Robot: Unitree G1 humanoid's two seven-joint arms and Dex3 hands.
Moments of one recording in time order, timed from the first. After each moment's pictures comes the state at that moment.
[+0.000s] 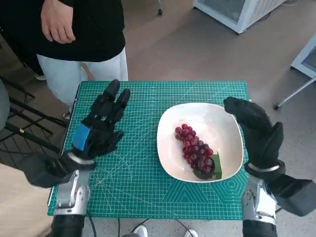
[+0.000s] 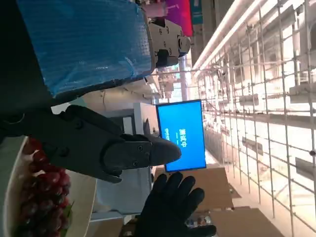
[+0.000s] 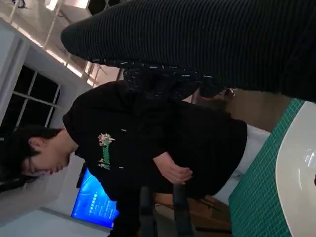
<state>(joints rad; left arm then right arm) -0.28 0.17 0.17 0.19 -0.44 -0.29 -0.62 -0.41 -0.12 -0.19 0.41 0.39 -0.67 0.57</state>
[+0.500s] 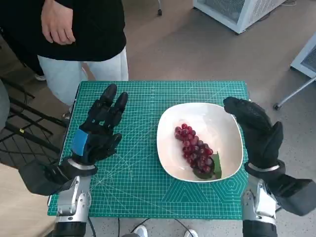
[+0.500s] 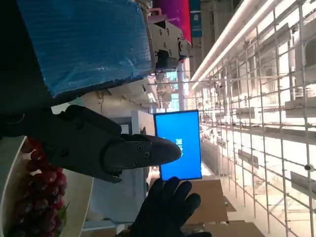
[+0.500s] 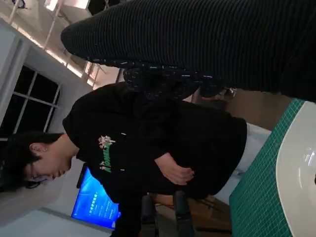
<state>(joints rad) -0.25 0.14 0.16 0.14 -0.43 -0.29 -0.56 -0.41 -0.13 -0.19 0.40 0.39 -0.66 0.57</state>
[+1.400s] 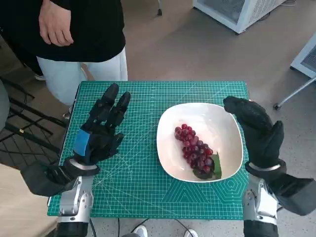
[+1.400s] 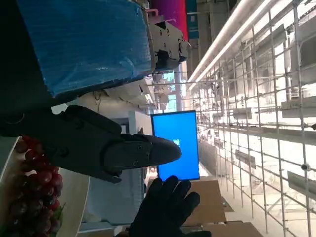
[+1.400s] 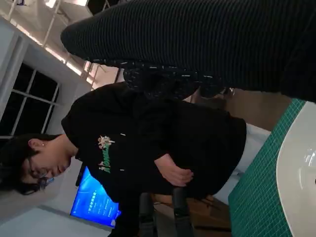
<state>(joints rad) -0.25 0.13 0.15 0.14 -0.42 -0.31 -0.56 -0.41 -0.14 -0.18 0.39 0.39 -0.64 0.57</state>
